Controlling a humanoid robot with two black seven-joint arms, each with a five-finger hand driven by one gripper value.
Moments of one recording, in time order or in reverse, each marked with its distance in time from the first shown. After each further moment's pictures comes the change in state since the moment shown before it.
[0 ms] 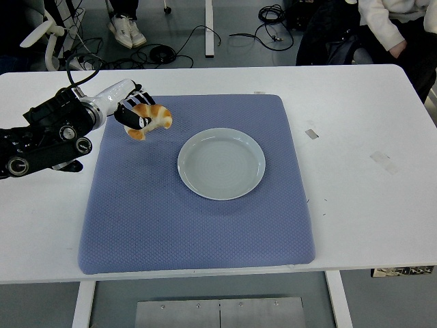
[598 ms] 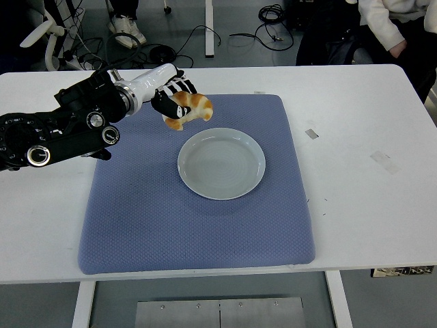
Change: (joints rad) left arm -0.066 -0.074 -0.036 -0.095 0.036 -0.030 0.001; right arm 0.000 0.000 0.000 0.000 0.000 0.000 0.000
